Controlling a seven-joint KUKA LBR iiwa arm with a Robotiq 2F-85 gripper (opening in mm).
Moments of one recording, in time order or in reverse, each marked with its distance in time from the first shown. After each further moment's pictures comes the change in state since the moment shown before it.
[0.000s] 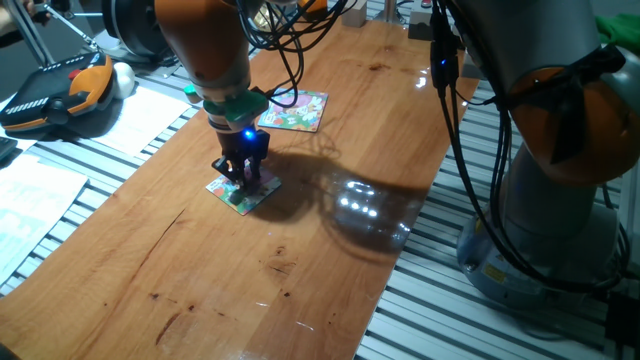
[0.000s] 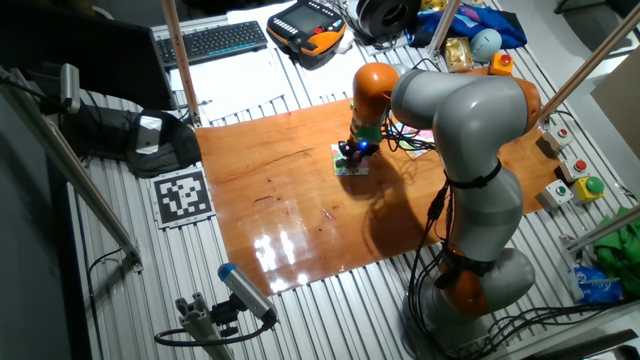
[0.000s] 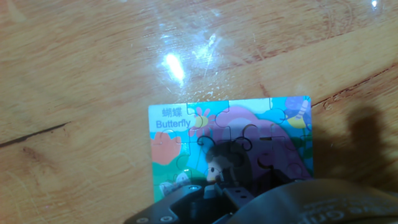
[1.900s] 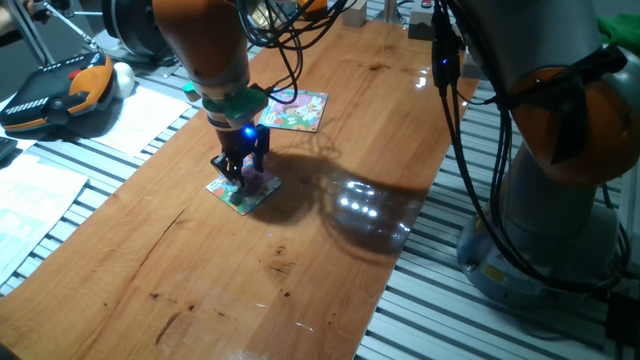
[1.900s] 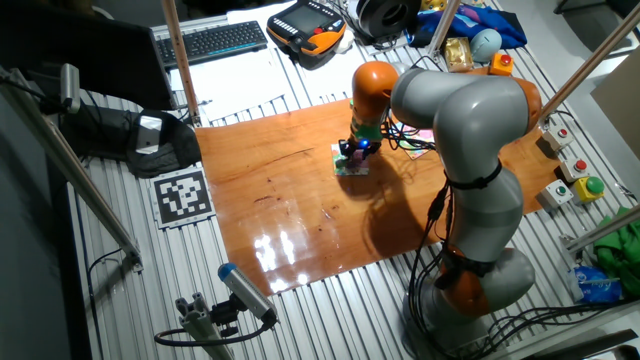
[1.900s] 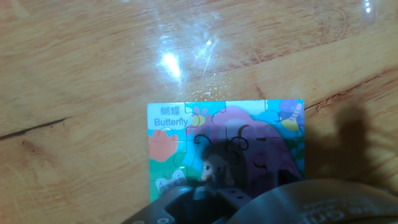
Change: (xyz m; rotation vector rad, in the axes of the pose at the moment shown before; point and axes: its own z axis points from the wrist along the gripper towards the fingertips) arm -0.001 -0.004 -0.008 0.020 0.013 -0.041
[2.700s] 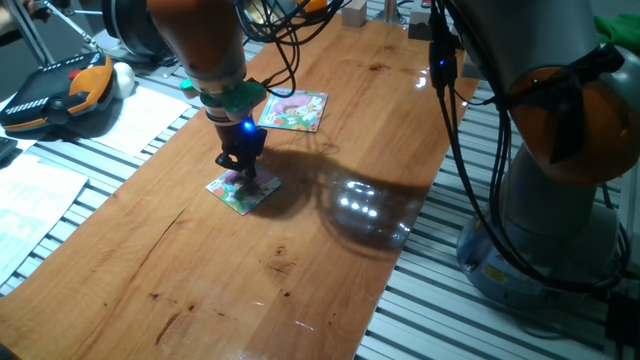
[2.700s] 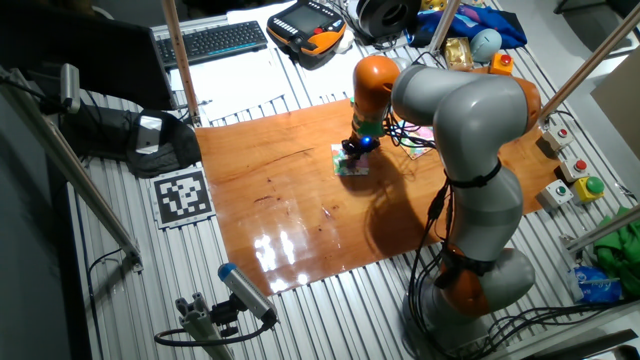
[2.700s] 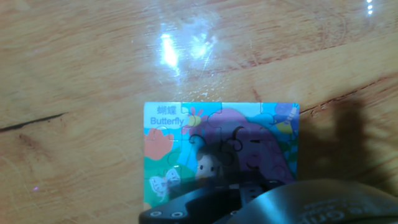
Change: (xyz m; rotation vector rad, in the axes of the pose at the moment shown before) arm -0.002 -0.006 -0.004 0.008 0.011 -0.023
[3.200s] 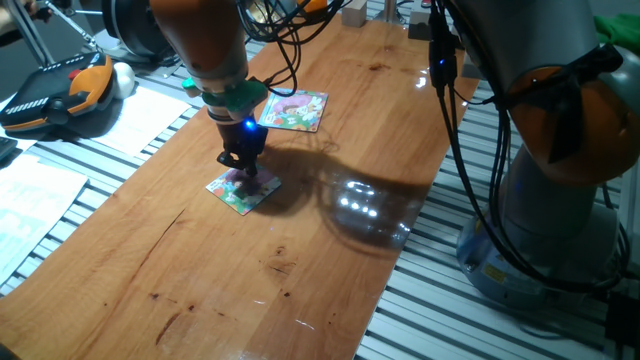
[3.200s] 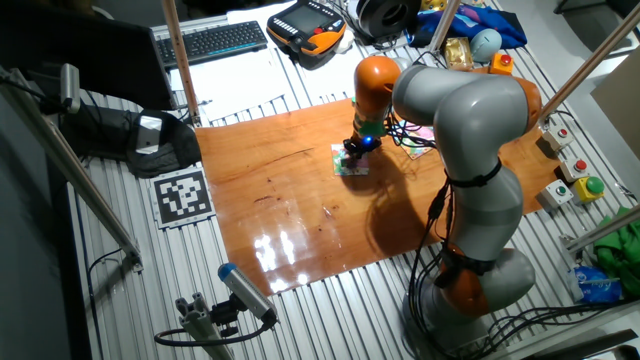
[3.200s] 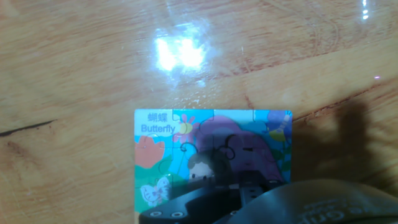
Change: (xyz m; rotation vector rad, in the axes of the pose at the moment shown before) arm -0.006 -0.005 0.006 -0.009 -0.006 -0.005
